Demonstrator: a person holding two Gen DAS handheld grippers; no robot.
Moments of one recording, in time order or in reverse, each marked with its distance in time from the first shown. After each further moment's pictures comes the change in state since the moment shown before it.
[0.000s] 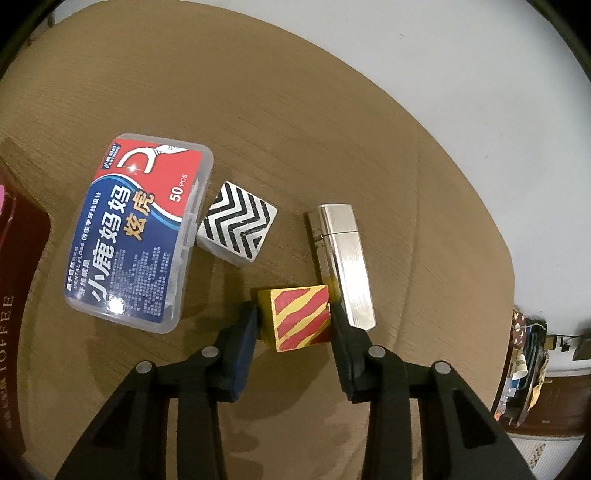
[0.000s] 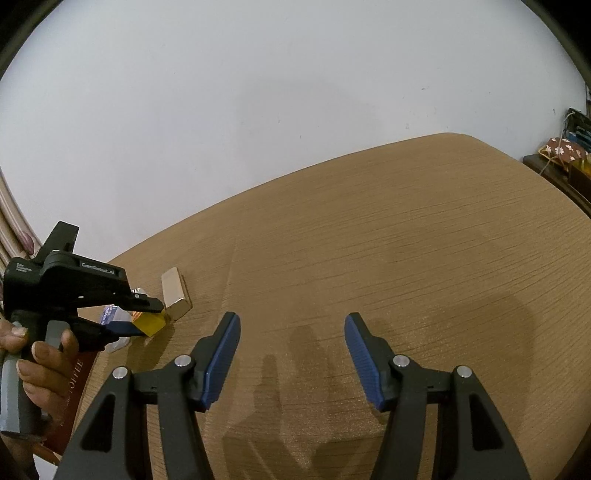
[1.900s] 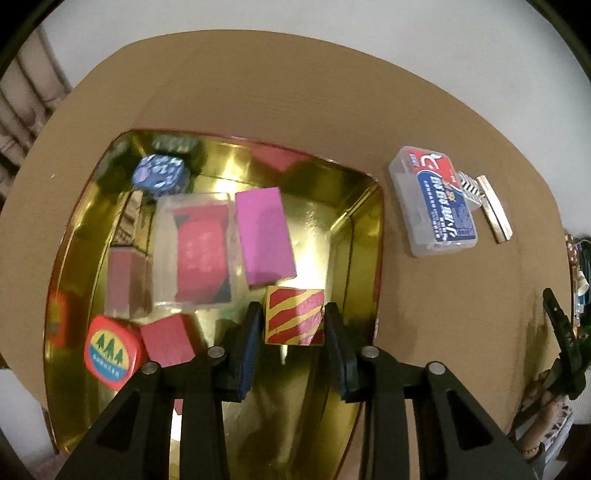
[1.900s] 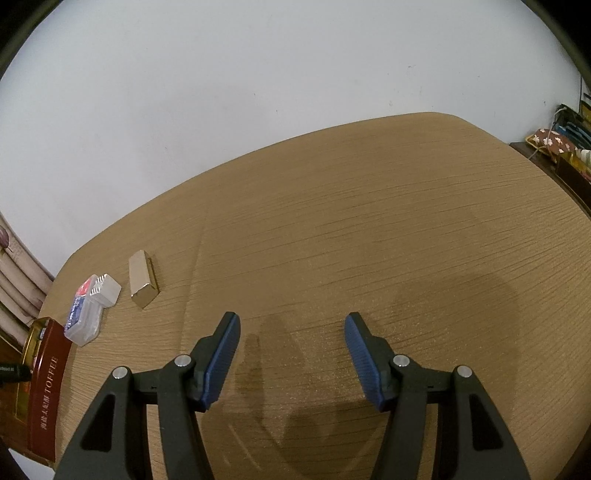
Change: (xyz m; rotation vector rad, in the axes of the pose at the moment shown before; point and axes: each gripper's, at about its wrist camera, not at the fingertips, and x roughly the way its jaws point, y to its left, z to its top) left arm -0.099 0.162 -0.015 0.315 0.006 0.169; right arm 0.045 0.013 -0.004 0.001 0.102 -0.101
